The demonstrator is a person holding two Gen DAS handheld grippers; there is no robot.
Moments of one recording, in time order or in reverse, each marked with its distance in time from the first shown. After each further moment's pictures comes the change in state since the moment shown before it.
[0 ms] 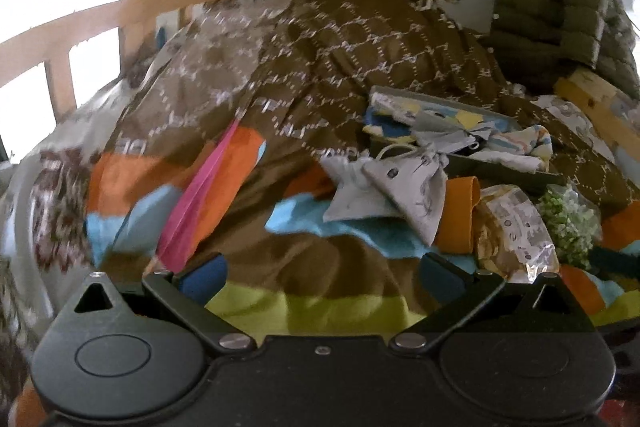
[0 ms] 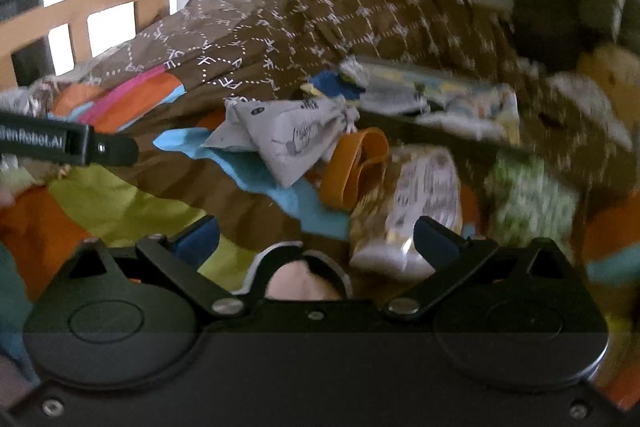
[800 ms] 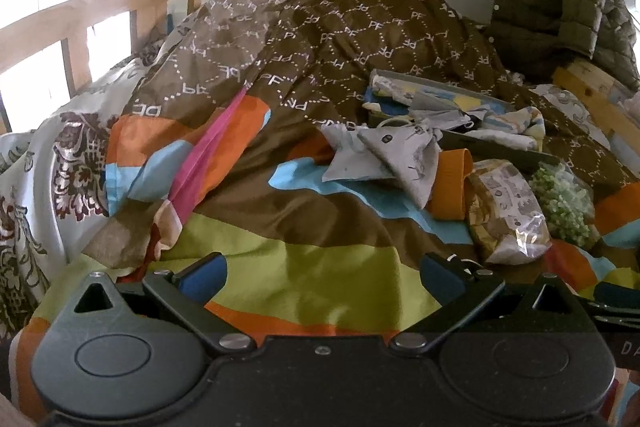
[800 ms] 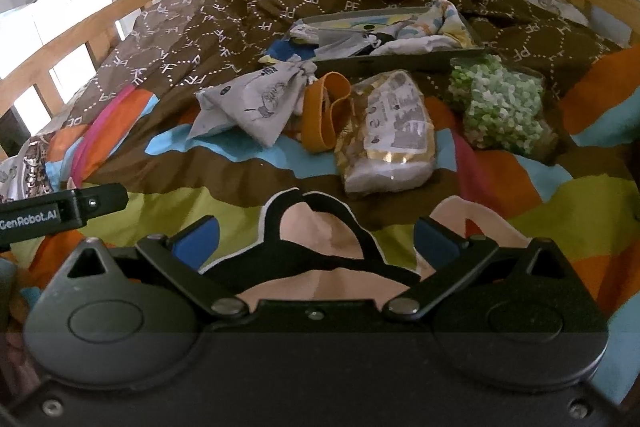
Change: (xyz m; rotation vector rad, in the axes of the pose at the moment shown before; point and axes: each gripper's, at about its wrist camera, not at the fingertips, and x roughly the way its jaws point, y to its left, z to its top) left arm -0.028 -0.001 -0.031 -0.036 0.041 0.013; right arm -0.035 -0.010 -0.035 0.356 0.099 -0.033
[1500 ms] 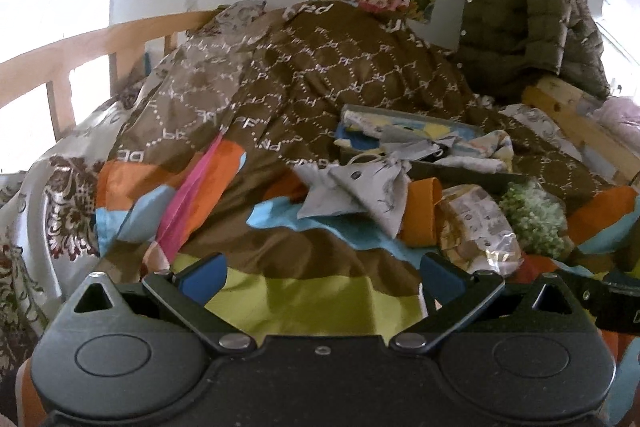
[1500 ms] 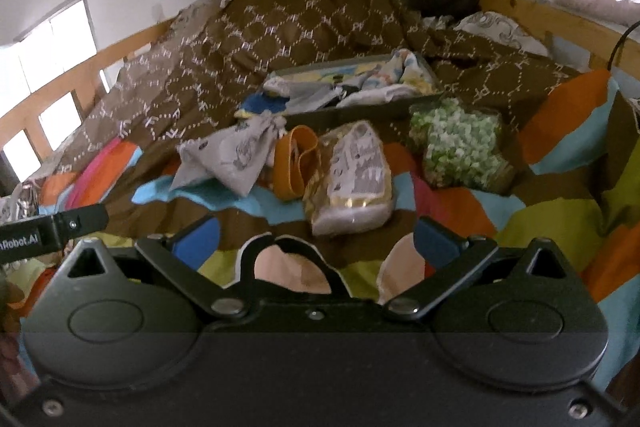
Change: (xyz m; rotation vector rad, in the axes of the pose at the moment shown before) left arm -0.020 -0.005 0.003 0.058 -0.109 -0.064; right arm -0.029 -0.018 0.007 0.050 -0.141 -0.065
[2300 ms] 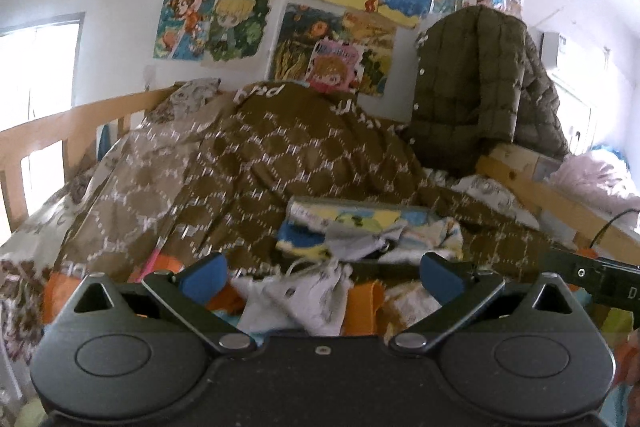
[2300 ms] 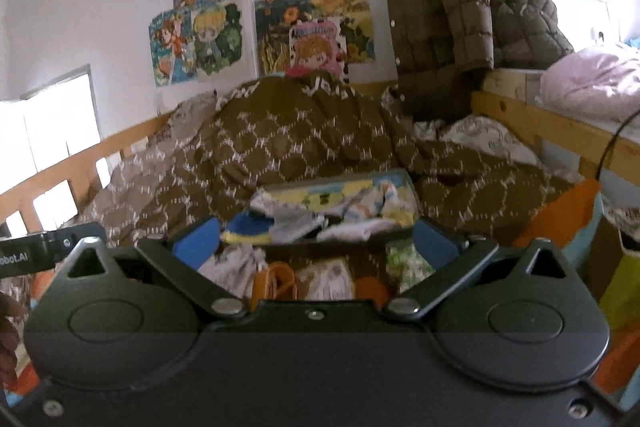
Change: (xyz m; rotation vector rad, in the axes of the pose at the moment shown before) left arm -0.009 -0.037 0.051 0.038 -0.223 -0.126; right arm -0.012 -0.027 0.051 -0.014 -0.294 -0.008
